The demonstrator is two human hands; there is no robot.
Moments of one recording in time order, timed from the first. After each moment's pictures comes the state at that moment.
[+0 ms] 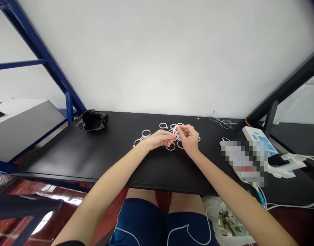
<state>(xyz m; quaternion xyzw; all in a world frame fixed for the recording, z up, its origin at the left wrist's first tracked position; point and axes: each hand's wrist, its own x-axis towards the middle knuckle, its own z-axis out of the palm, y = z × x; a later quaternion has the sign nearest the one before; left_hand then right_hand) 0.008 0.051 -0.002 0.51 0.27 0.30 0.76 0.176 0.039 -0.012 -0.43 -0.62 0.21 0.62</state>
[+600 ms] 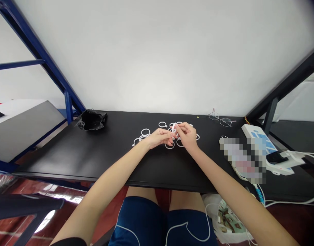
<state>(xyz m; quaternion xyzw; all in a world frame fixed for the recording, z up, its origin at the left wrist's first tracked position) 0.012 0.046 -0.002 0.54 0.27 0.33 0.73 0.175 0.041 -0.008 -0.42 -0.61 0.33 0.59</state>
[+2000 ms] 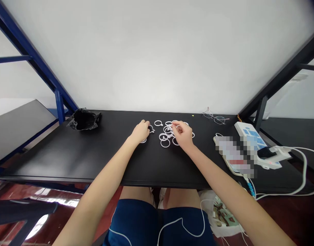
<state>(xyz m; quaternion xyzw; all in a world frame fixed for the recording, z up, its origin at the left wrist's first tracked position) -0.031 0.073 -0.010 0.78 0.60 0.16 0.06 0.185 0.045 -0.015 -0.46 -0.69 0.12 0.54</state>
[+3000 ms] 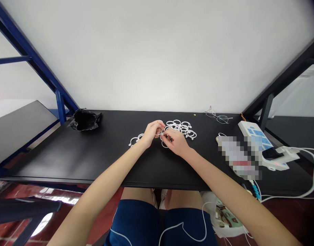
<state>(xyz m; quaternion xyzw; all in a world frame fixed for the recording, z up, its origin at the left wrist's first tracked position) 0.017 0.047 0.006 0.49 0.37 0.51 0.61 0.166 0.027 -0.016 -0.36 -0.83 0.07 0.41</state>
